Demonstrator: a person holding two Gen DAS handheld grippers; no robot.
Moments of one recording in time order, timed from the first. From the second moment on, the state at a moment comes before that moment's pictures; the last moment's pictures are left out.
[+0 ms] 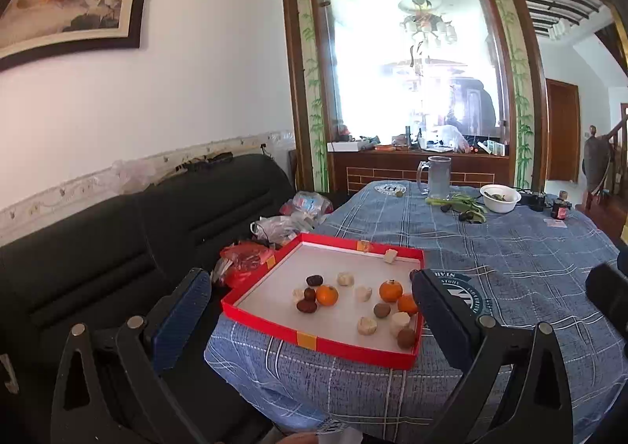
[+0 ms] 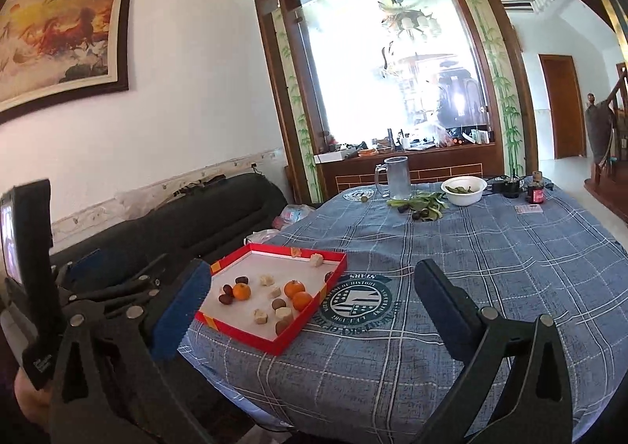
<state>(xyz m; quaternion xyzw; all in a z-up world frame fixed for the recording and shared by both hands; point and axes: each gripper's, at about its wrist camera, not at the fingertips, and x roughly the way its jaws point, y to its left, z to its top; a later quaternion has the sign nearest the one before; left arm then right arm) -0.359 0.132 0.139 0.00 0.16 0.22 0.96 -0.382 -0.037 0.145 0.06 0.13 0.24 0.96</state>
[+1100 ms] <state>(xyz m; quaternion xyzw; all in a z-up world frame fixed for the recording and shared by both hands) -0.364 0.139 0.136 -0.02 0.16 0.22 0.96 -0.390 -0.024 0.137 0.03 0.13 0.25 0.96</state>
